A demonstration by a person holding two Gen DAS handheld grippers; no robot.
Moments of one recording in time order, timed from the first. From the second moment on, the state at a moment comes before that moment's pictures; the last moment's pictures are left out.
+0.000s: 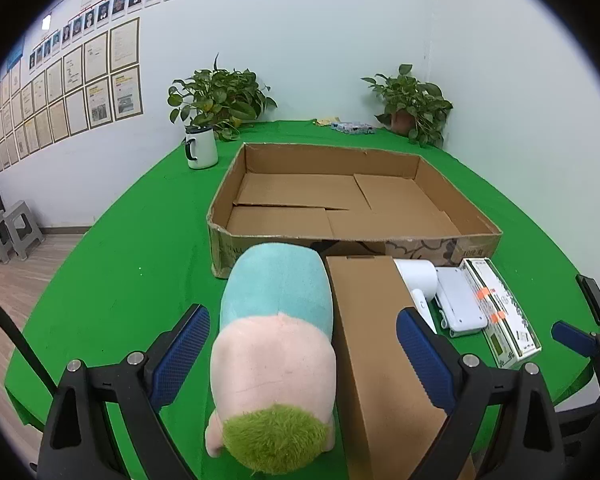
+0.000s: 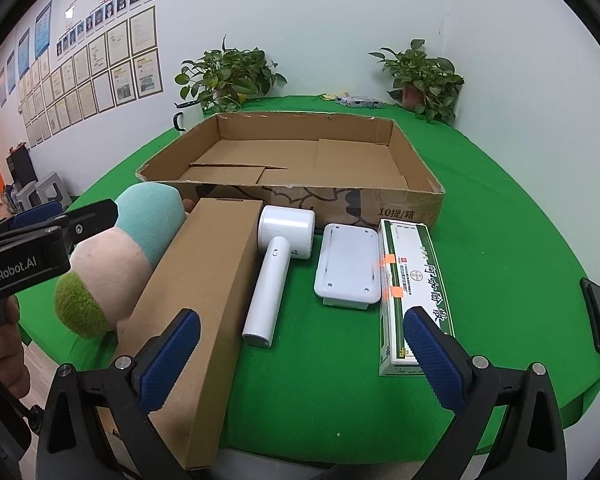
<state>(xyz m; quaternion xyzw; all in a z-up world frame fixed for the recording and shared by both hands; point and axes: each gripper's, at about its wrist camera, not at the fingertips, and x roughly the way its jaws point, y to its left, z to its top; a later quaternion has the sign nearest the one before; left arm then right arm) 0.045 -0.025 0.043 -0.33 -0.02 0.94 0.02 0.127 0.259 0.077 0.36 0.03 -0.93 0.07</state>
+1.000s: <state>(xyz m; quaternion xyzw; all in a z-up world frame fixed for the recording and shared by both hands) 0.043 -0.032 0.016 -0.36 -0.01 0.93 0.00 0.109 0.250 0.072 0.38 0.01 -0.92 0.08</state>
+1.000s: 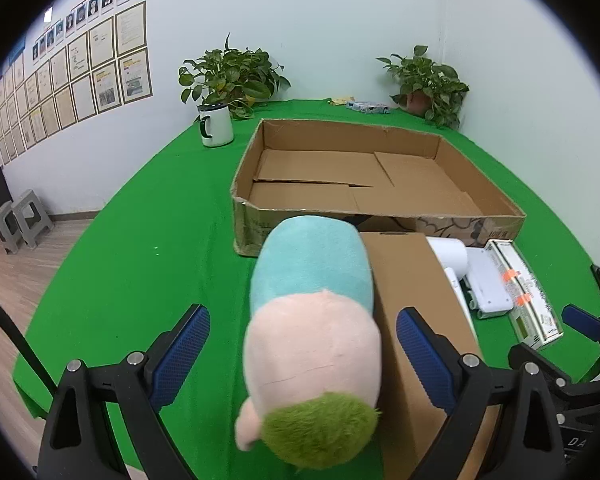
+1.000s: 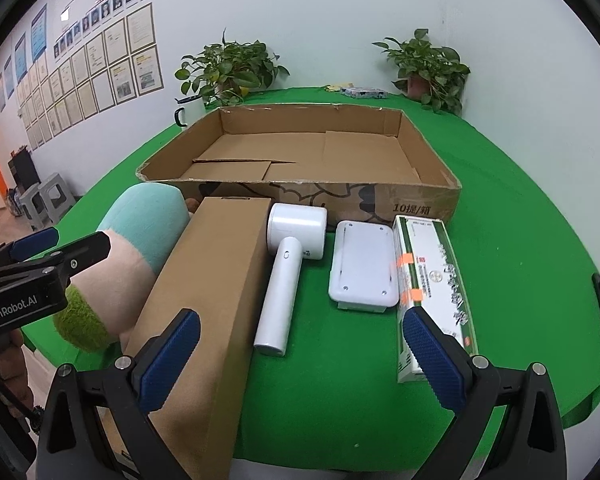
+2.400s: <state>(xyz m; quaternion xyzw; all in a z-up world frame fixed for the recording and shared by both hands) 0.030 -0.050 -0.005 -0.39 -0.07 0.92 0.01 0.085 0.256 0.085 0.40 -0.04 -0.90 0.18</state>
